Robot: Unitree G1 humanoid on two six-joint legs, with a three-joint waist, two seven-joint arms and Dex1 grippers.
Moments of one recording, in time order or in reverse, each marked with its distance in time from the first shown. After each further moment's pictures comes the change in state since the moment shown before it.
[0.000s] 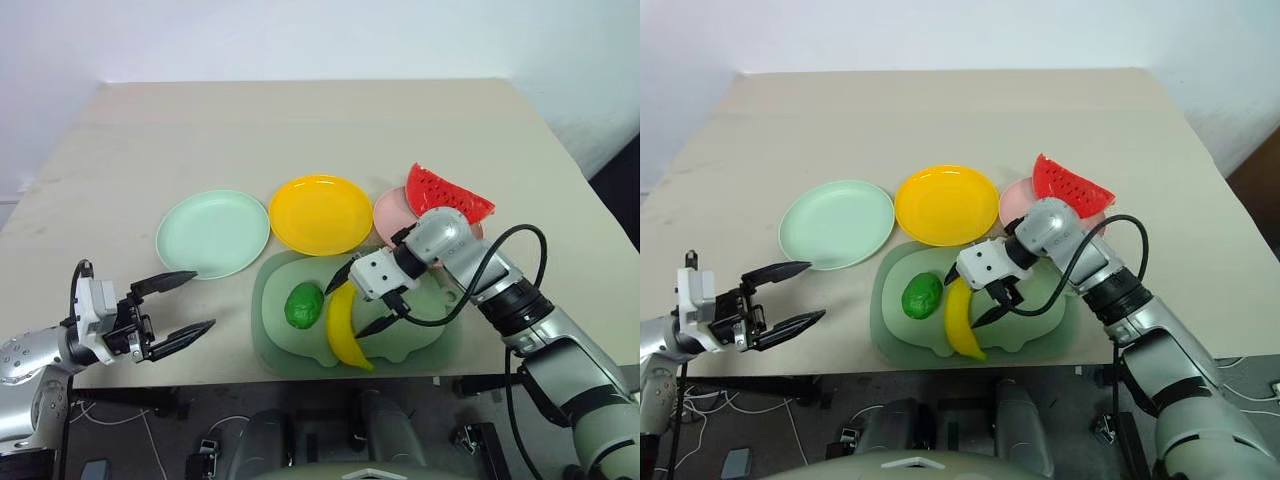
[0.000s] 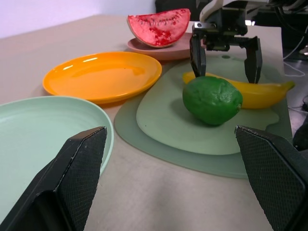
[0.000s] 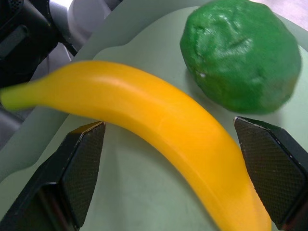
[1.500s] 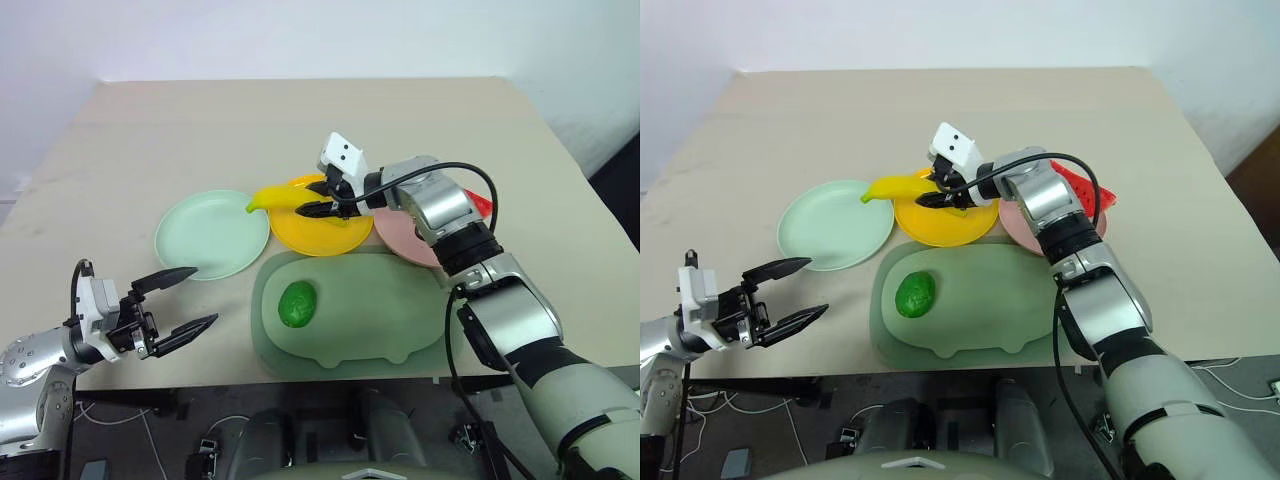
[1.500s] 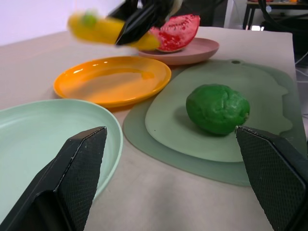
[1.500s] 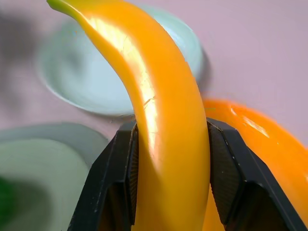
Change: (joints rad) left arm 0.001 -0.024 -0.004 -0.023 0.001 -0.007 0.044; right arm -0.340 0.294 -0.227 0.508 0.045 0.410 -0.584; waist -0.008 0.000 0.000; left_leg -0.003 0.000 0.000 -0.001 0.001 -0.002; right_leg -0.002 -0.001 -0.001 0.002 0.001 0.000
